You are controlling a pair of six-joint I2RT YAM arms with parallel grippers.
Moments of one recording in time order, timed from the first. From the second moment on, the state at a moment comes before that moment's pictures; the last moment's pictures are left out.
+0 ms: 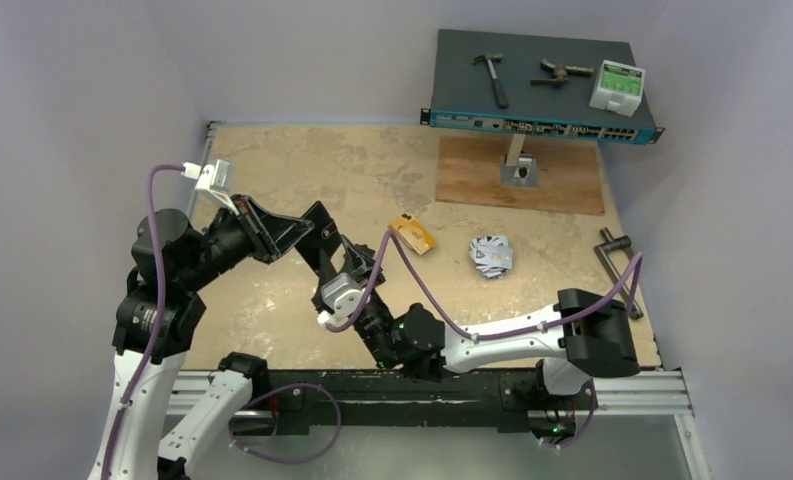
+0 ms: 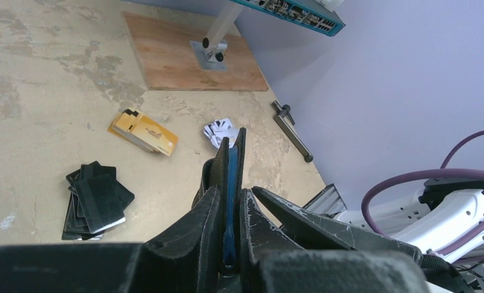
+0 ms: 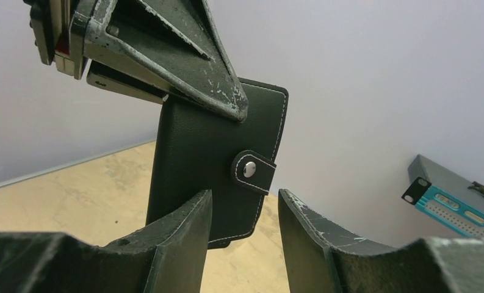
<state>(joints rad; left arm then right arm) -0.23 0.69 1.15 -0.61 0.50 -0.62 1.52 1.59 0.99 1.13 0.84 -0.79</state>
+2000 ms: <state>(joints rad) -0.23 0.69 1.20 -0.62 0.53 -0.62 1.50 1.58 0.89 1.42 1.01 -0.92</state>
